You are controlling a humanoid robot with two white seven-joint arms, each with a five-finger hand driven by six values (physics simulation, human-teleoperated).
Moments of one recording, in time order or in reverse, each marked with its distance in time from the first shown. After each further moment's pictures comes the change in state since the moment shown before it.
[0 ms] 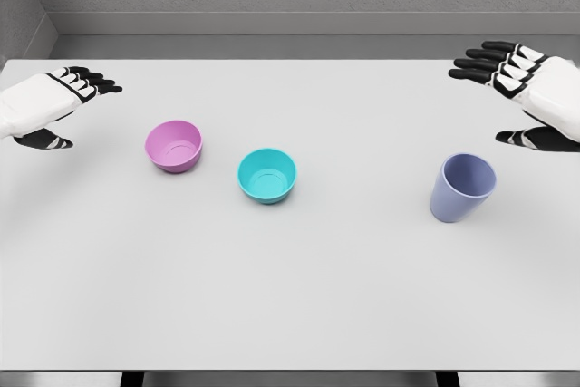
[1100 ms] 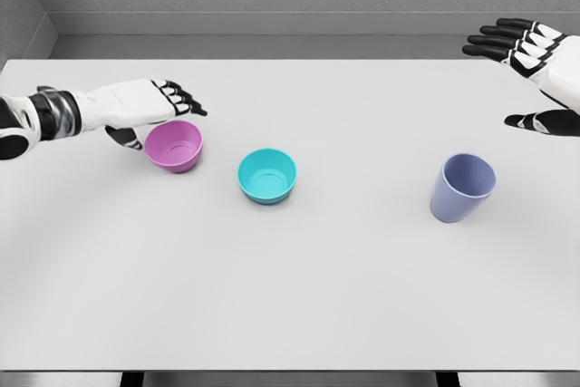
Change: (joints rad) left arm -0.235 -0.231 -0.162 0.006 -0.098 -0.002 -0.375; right arm -0.025 -0.022 -0.010 0.000 -0.058 -0.001 -0.010
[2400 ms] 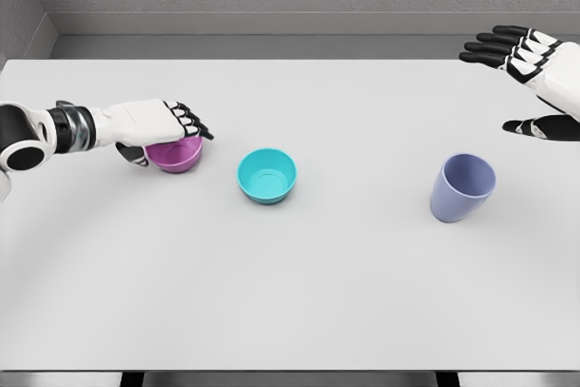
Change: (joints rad) left arm -0.005 0.002 -0.086 -0.002 -0.016 0.000 -0.004; right arm -0.005 -0.012 0.024 0.000 -0.007 -0.001 0.000
